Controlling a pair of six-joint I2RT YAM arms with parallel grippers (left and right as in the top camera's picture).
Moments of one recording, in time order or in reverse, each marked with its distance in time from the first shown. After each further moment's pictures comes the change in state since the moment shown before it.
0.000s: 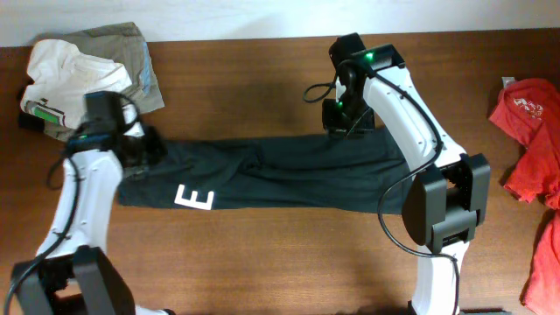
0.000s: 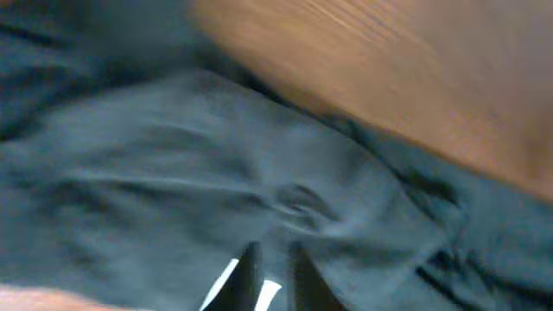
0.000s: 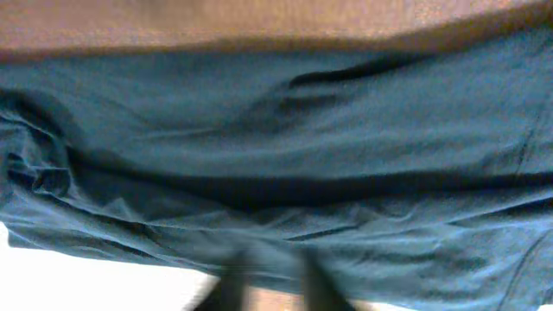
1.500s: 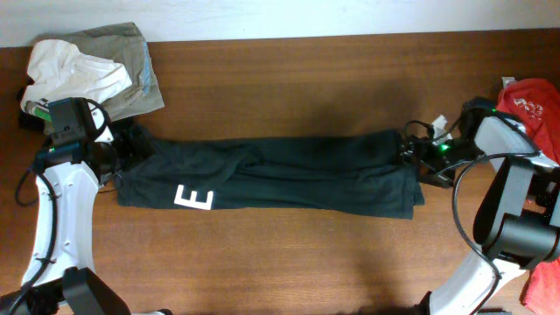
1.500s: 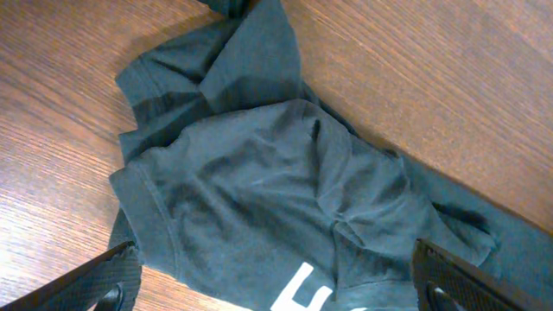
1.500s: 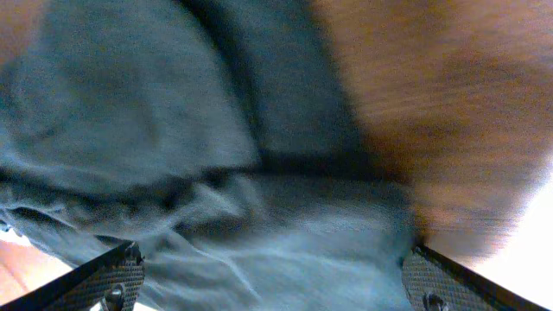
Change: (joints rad) left arm 0.147 -0.082 -0.004 -0.027 -0.047 0.039; right arm -0.597 -0.128 -0.635 0.397 -0.370 -0.312
